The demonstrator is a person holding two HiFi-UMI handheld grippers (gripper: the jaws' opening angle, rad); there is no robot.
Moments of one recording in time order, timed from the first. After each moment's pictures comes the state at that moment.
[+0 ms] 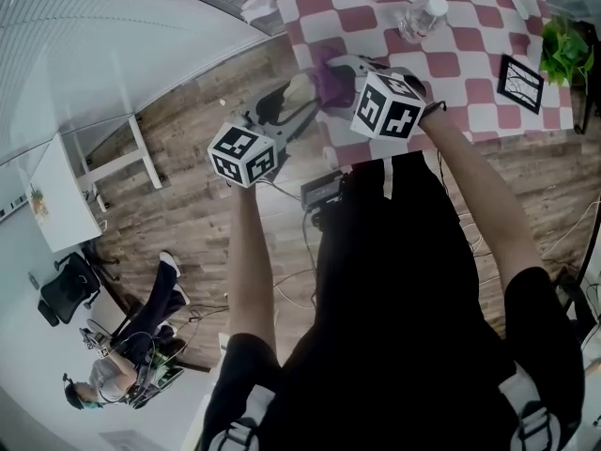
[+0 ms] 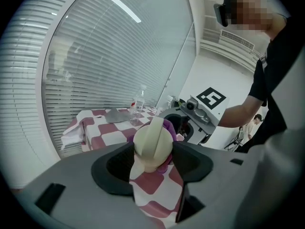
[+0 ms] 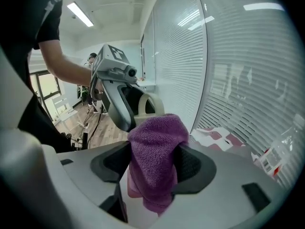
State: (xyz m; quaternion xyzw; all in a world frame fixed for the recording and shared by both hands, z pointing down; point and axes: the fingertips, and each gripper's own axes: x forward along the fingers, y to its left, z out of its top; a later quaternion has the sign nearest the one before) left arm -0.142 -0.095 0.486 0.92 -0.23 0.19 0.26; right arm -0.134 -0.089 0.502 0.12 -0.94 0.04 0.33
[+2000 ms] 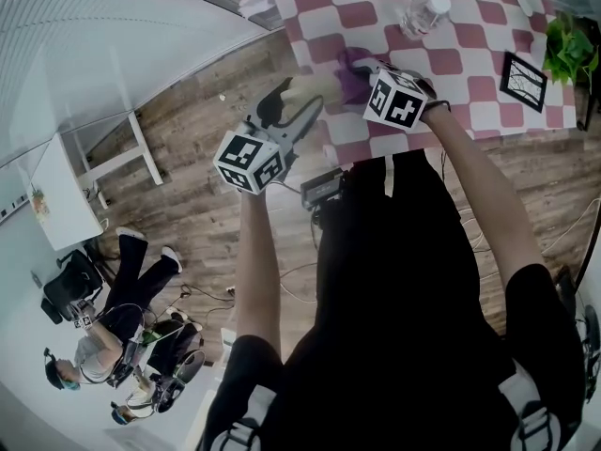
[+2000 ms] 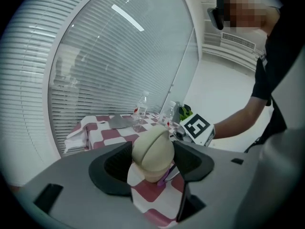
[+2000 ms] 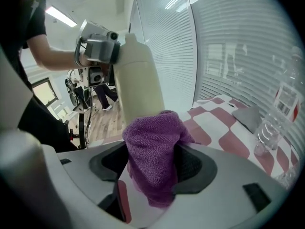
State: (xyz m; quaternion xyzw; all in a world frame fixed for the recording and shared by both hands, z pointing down) left arm -0.136 -0.099 0.480 0.92 -0.27 0.16 0.25; right arm -0.096 -0.078 0.591 0.12 -0.91 0.13 0.39
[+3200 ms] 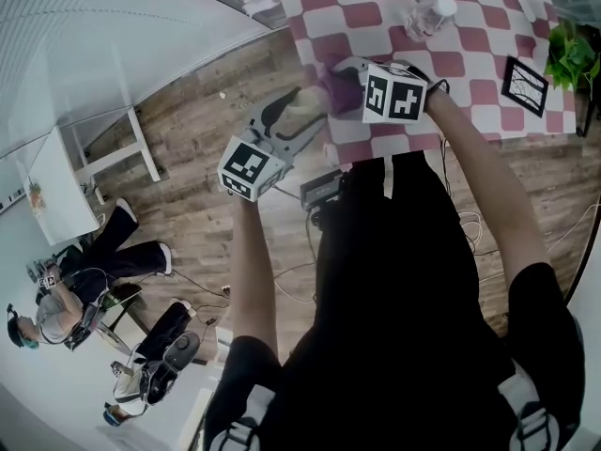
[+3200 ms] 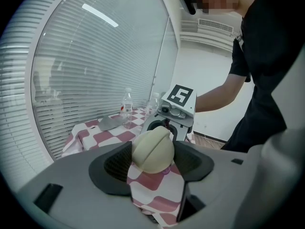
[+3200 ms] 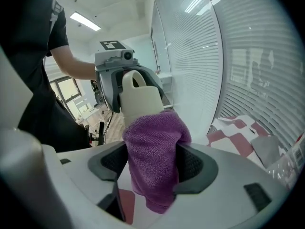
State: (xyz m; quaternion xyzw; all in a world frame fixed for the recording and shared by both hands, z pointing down) left arm -0.136 -0.066 0.481 0.95 -0.19 0.21 0.15; right arm -0.129 -0.063 0.539 -0.01 -0.93 0.09 0.36
